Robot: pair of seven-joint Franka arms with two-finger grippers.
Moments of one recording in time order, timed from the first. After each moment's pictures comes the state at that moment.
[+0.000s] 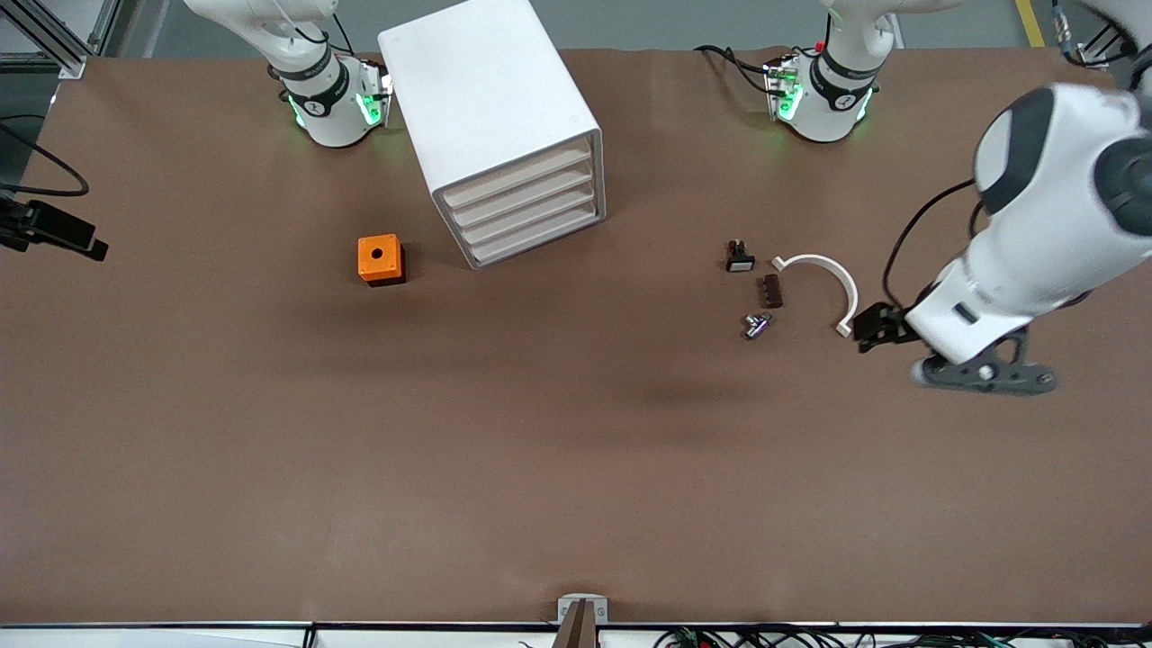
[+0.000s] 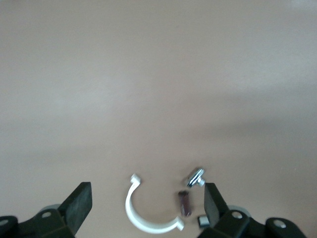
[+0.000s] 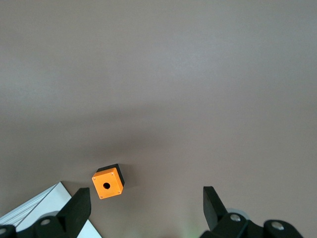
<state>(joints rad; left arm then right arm) -0.01 0.23 -0.23 -1.46 0.09 1.72 -0.13 -0.02 0.09 -0.08 -1.42 0.02 1.44 0.05</state>
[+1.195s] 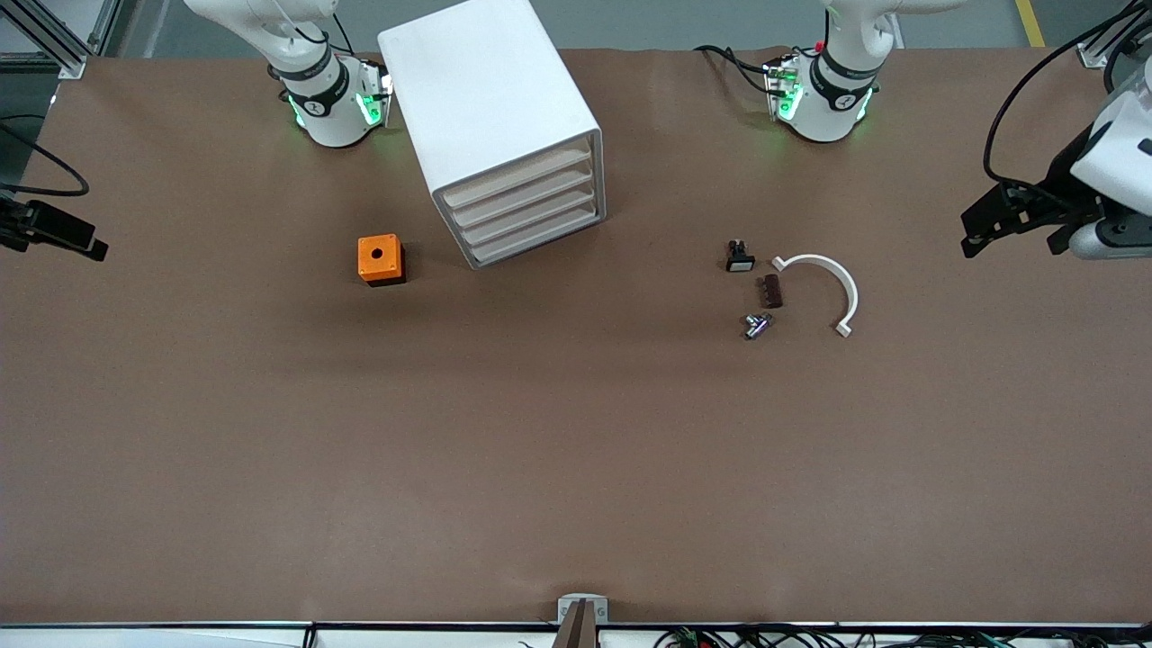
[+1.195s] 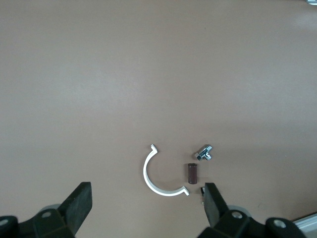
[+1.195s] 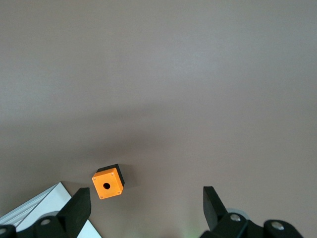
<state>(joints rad) -0.05 -0.01 -0.08 -1.54 0.03 1.61 -0.14 -0.02 0.09 -0.08 -1.42 0.02 1.44 0.05</state>
